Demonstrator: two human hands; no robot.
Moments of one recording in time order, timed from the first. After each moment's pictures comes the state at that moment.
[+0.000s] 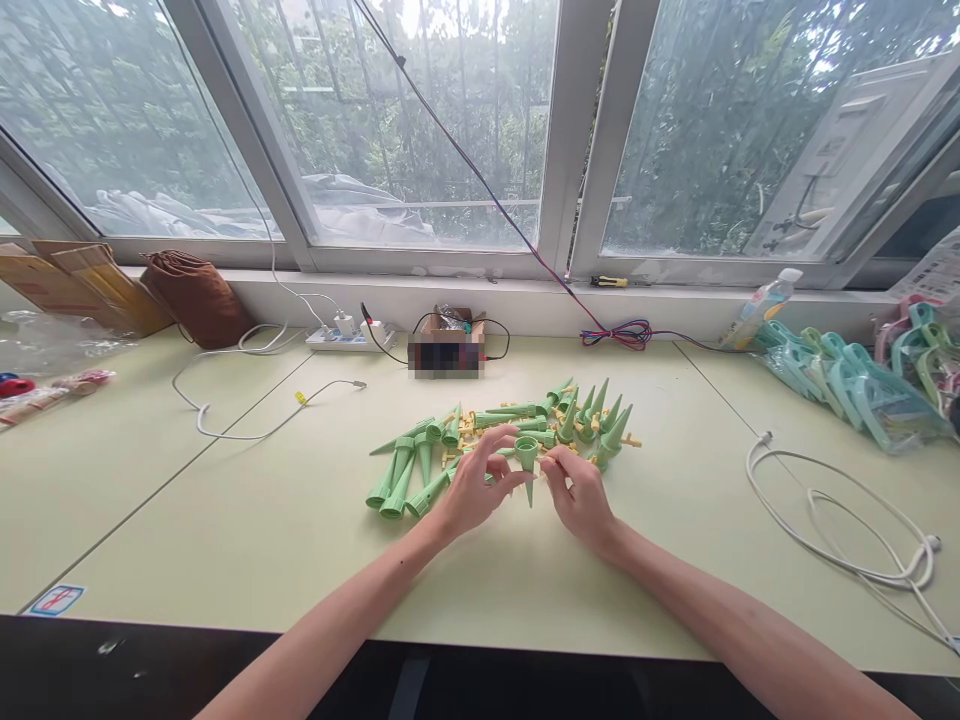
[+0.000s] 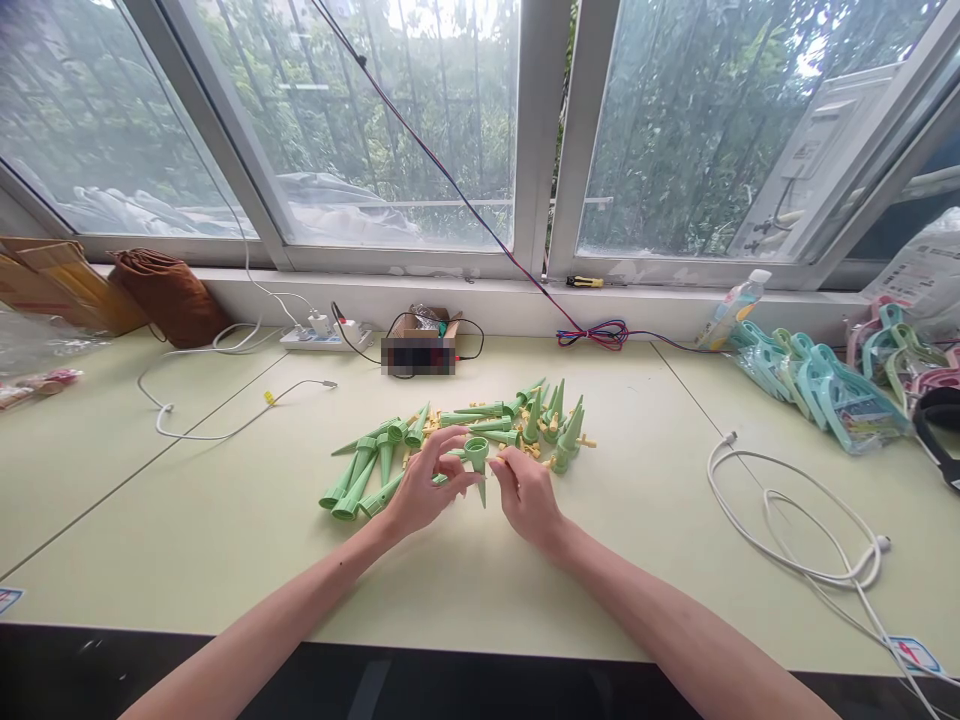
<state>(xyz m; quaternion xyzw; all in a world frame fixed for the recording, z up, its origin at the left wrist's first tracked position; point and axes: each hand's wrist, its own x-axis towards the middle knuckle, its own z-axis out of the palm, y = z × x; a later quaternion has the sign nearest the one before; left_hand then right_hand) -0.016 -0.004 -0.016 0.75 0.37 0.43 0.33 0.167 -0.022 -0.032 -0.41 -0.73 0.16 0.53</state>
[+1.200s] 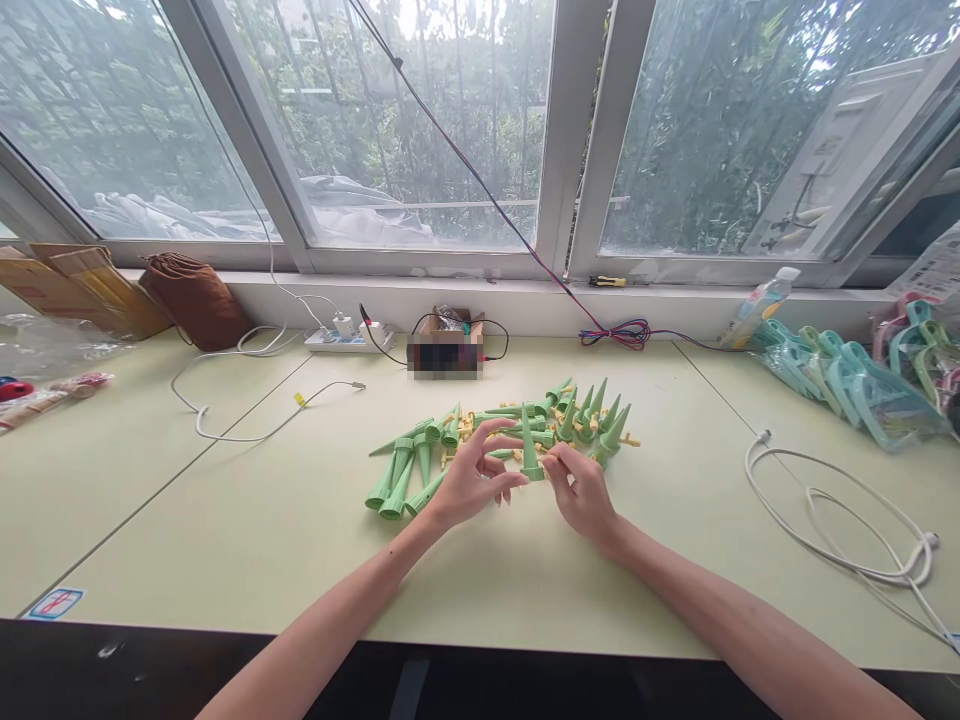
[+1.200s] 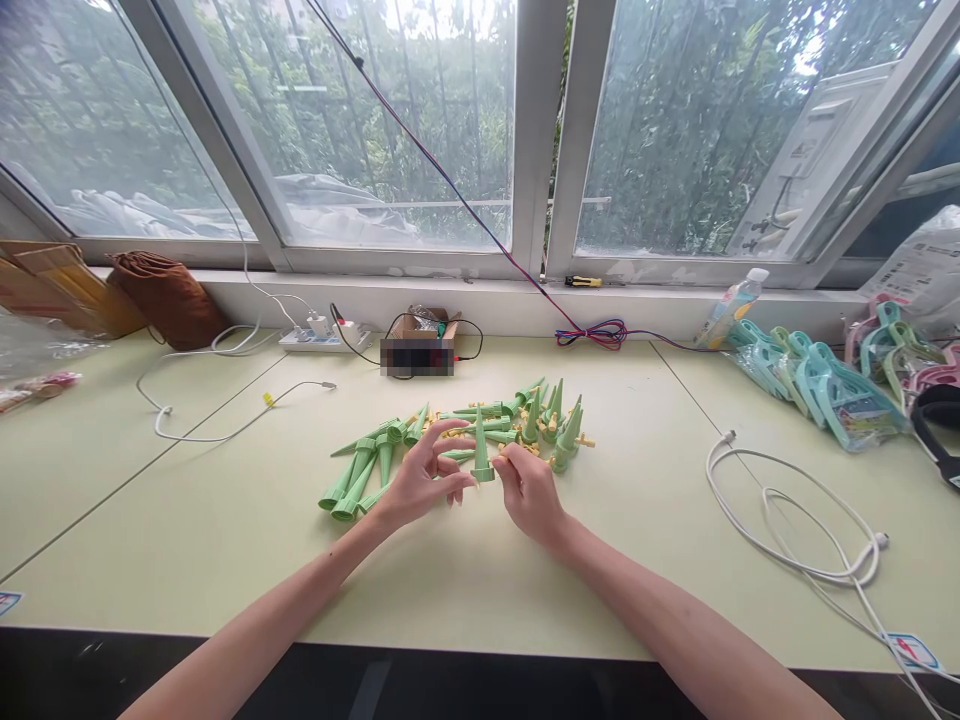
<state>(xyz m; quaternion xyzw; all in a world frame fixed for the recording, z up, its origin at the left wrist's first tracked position) -0.022 0.001 -0.004 0.69 0.34 0.41 0.49 0.172 -0.017 -0.031 -0.39 -0.73 0.15 0.54</state>
